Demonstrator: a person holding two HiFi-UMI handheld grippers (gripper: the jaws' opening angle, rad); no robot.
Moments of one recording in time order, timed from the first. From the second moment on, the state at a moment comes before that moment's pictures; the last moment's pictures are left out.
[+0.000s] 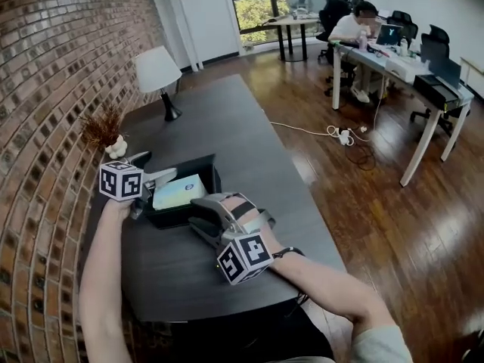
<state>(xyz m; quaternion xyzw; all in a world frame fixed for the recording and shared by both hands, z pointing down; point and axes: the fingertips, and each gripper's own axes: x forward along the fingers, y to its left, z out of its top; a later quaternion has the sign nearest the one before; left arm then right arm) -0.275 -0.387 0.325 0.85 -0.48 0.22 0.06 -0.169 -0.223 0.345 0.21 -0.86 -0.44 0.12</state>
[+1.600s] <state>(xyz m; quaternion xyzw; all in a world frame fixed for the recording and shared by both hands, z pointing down) -0.205 -0.309 0.347 0.88 -0.23 0.42 -0.02 -0.171 -0.210 0.341 0.20 -0.86 -0.46 0.11</state>
